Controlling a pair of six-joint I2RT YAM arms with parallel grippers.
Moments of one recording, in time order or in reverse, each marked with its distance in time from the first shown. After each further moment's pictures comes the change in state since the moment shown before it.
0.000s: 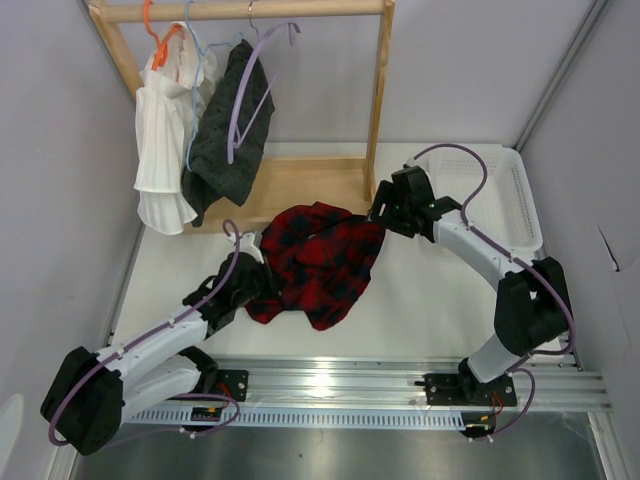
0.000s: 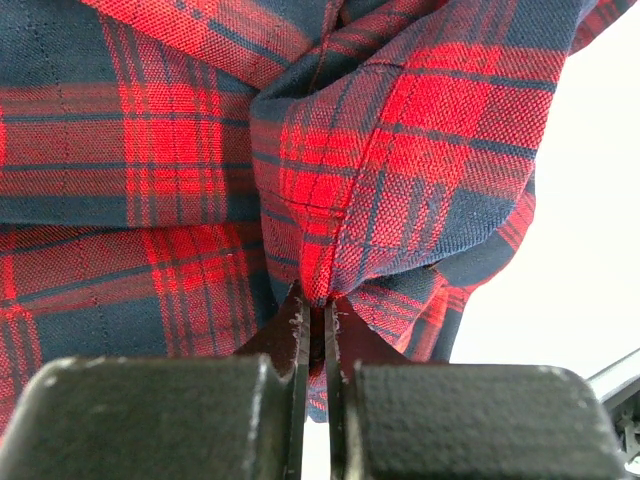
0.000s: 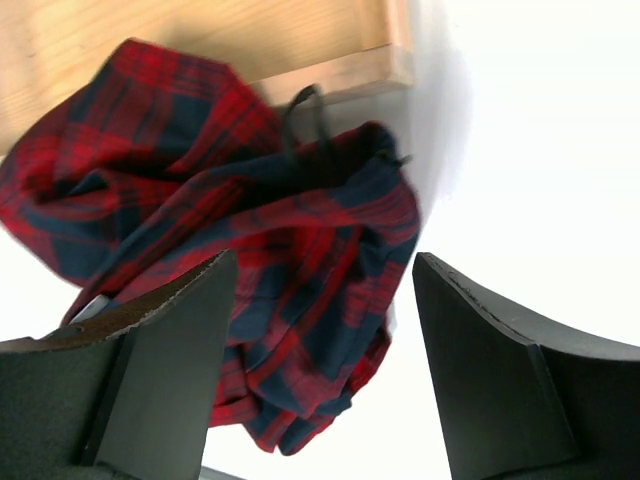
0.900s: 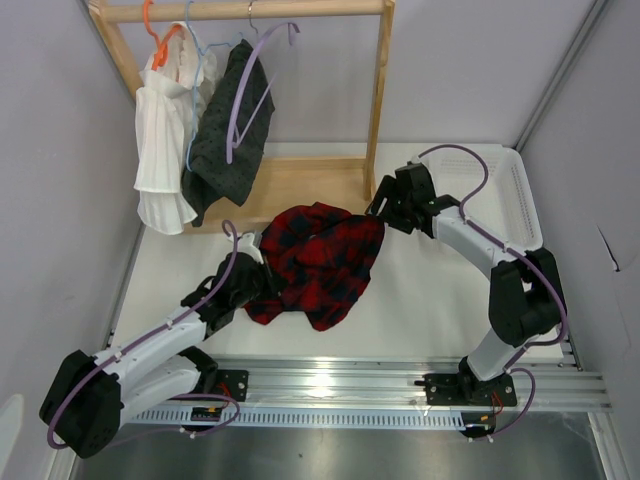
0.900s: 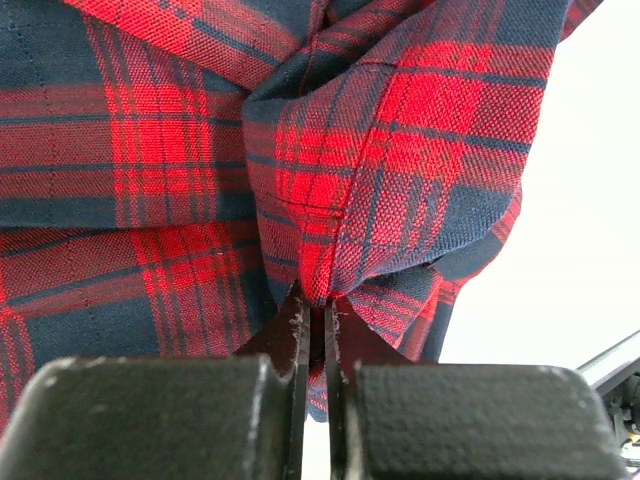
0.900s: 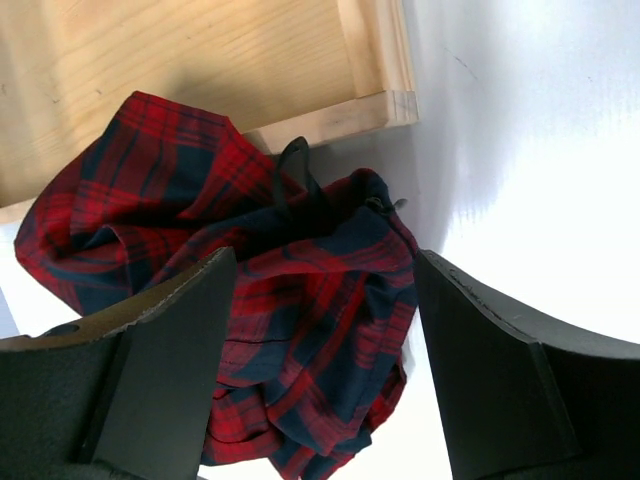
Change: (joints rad) left arm 0.004 -0.021 0.000 -0.012 0.026 0.000; right arm -0.049 0.070 0.003 0.090 -0.045 0.055
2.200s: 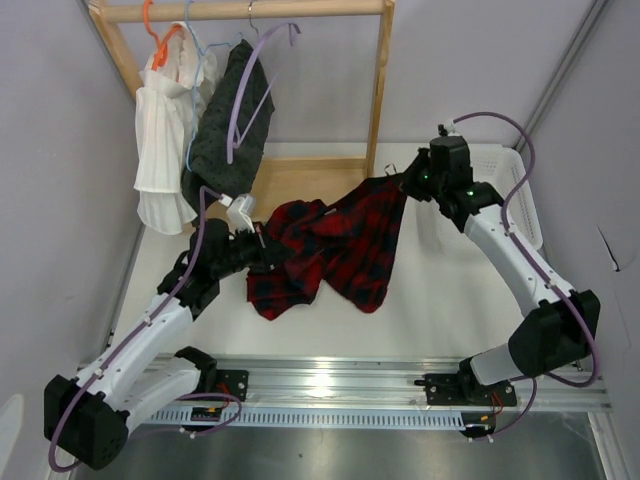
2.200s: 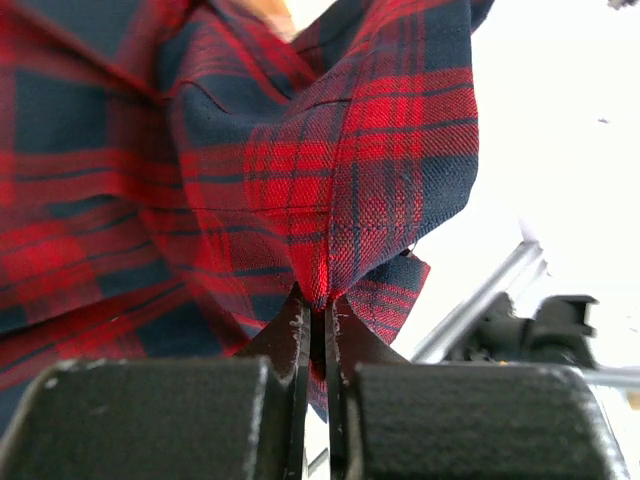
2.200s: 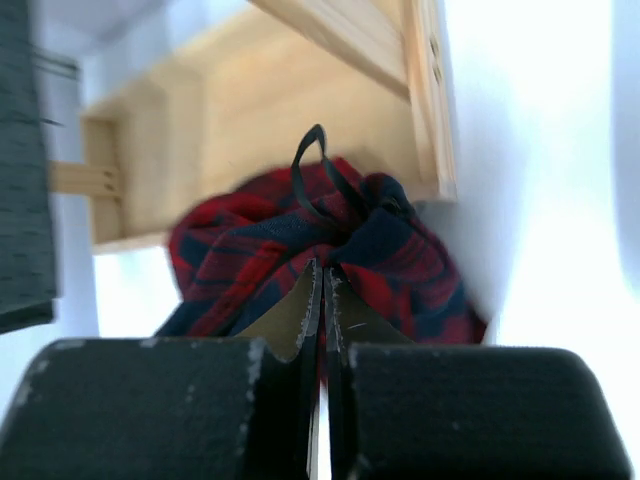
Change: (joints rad) left arm 0.143 -0.048 0.262 -0.098 0.356 0.078; right arm -0.060 -0.185 0.132 -0.086 -0.023 -0.053
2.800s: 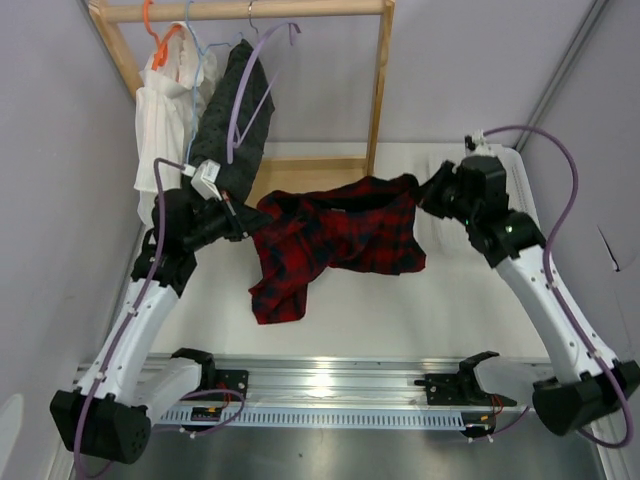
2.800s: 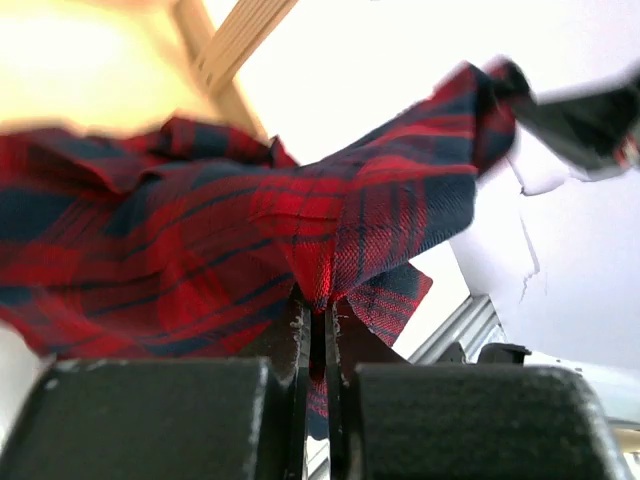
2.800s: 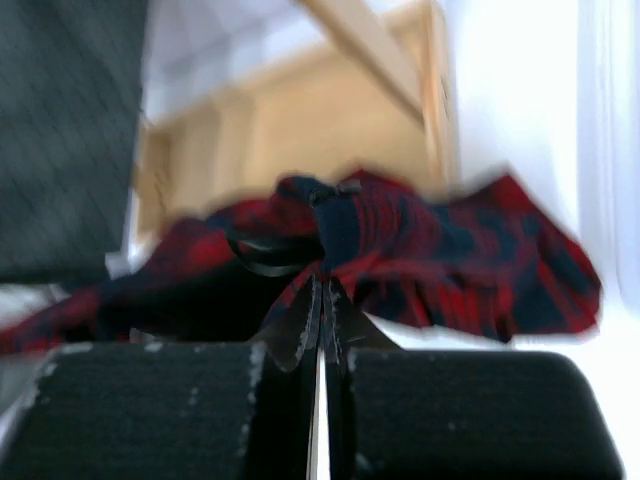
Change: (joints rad) left arm 0.251 0.042 0.277 -0.111 0.220 0.002; right arm 0.000 -0.267 0.002 -0.142 -0.008 -0.053
